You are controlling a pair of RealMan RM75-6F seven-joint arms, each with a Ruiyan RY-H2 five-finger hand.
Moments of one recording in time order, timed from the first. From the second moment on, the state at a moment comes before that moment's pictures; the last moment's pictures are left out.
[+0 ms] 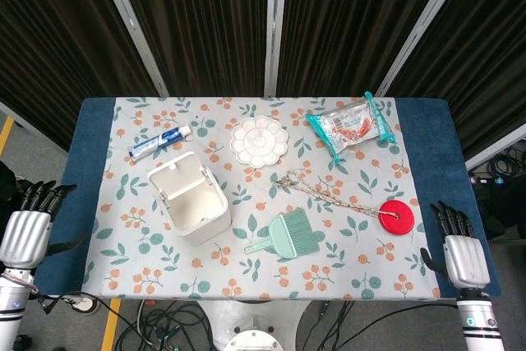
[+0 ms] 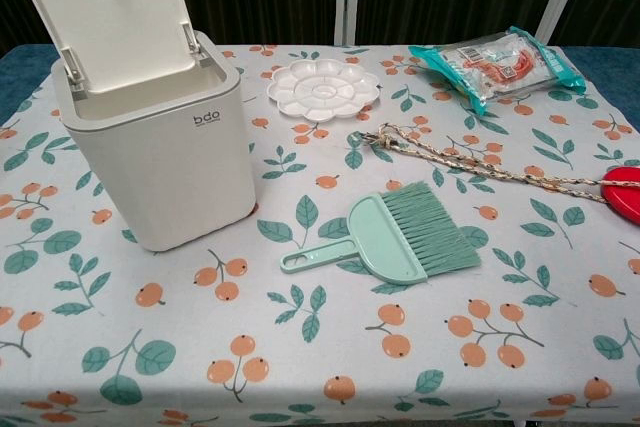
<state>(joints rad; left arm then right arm) -0.14 -1.21 -0.06 -1.46 1.55 1.52 -0.08 0.07 -1.32 0.05 -1.46 -1.46 1.42 0.01</state>
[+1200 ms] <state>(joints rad) -0.37 -1.12 -0.17 -1.61 1.48 1.13 -1.09 0.07 -1.32 0.05 -1.44 -1.45 1.41 0.04</state>
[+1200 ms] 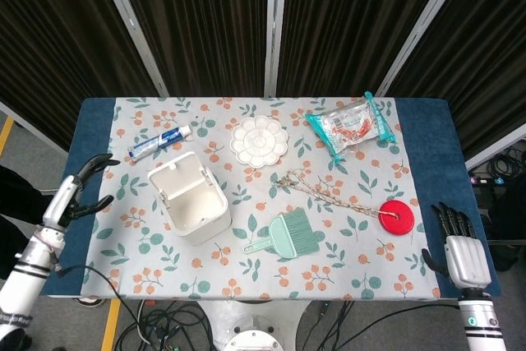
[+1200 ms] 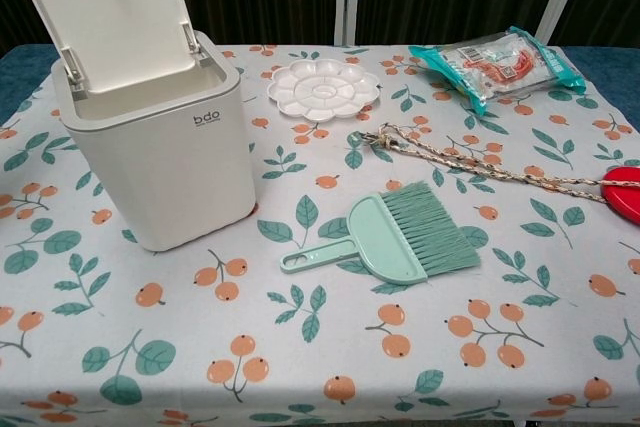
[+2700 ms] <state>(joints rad) -0.52 -1.16 -0.04 -1.72 1.69 1.14 -0.58 0.08 -1.35 0.05 -1.38 -1.42 1.37 0.07</state>
